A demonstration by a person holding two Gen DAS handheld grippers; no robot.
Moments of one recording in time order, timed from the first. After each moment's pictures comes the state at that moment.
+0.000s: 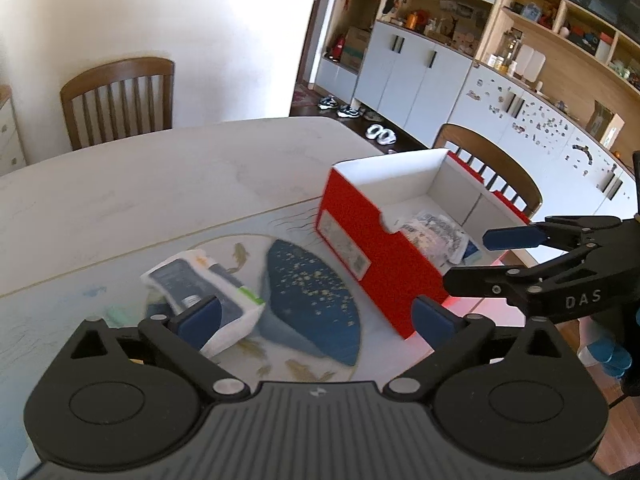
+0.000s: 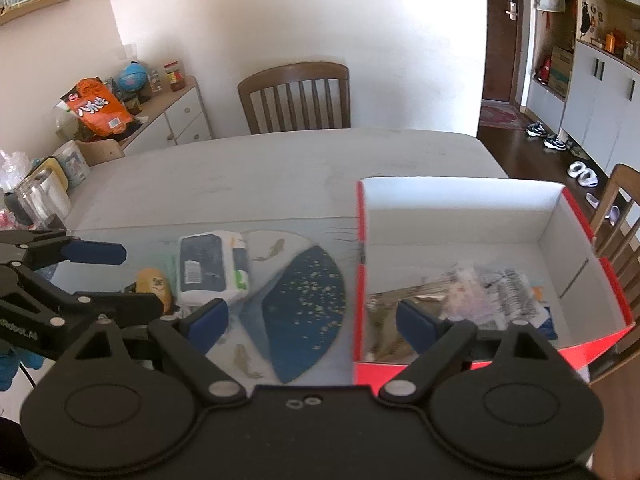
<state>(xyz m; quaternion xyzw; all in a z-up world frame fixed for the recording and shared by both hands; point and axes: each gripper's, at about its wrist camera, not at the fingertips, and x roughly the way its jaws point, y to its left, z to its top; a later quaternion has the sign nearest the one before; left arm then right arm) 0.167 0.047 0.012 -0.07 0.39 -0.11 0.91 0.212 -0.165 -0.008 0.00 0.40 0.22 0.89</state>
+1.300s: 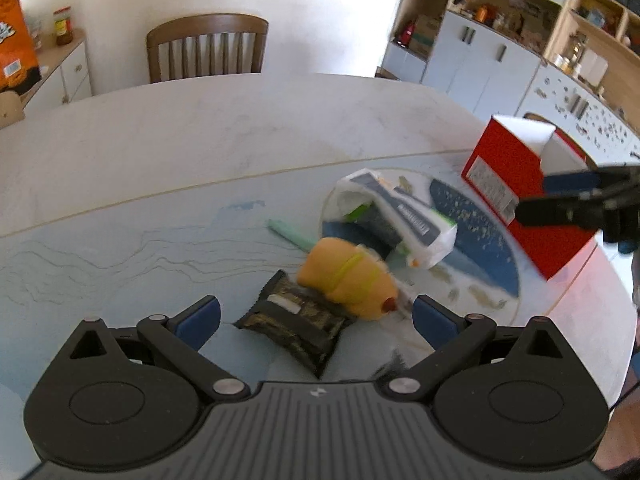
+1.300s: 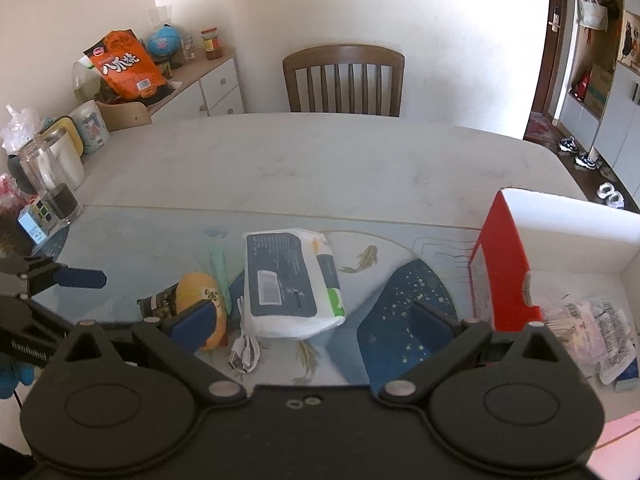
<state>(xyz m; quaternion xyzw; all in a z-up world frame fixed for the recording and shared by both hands) 0.133 0.188 -0.075 -0.08 0.42 -0.03 0.91 0.237 -0.041 -0.048 -0.04 0.41 0.24 0.88</state>
